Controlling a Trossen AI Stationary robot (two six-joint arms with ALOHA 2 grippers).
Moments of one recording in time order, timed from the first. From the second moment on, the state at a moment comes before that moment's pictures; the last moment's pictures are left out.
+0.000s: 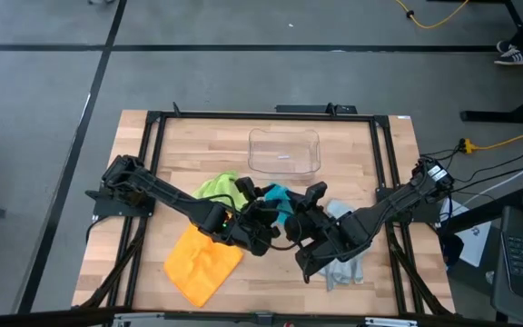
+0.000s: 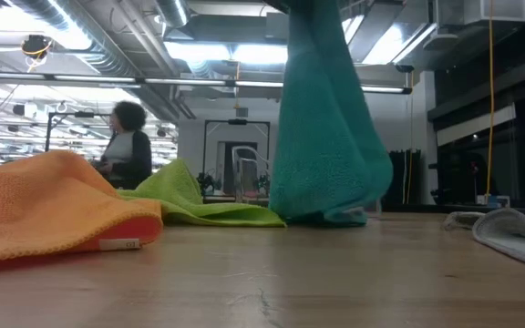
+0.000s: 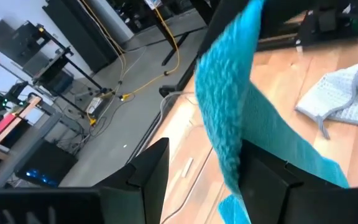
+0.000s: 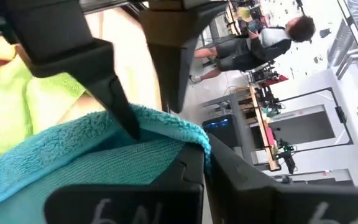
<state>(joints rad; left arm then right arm) -0.40 1.86 1.59 -0.55 -1.13 -0.21 0.57 1.76 1.63 -1.02 1.23 0.05</state>
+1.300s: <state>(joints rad) -0.35 1.86 1.59 -0.60 -1.06 -0.29 0.65 1.74 2.12 -1.09 1.32 -0.11</state>
